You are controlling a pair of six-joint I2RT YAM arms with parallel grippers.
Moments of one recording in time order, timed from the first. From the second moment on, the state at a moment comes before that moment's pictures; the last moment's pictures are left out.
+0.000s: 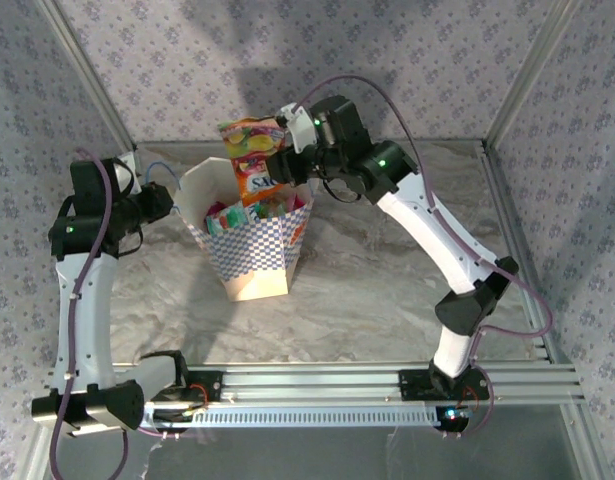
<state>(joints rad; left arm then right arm) 0.08 1.10 1.39 -0.99 0.25 -0.33 0.75 1.78 2.13 -0.82 -0.26 0.16</state>
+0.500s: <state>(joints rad) 0.08 1.09 1.40 -1.00 0.25 -0.32 0.73 1.84 2.14 -0.84 -0.26 0.17</state>
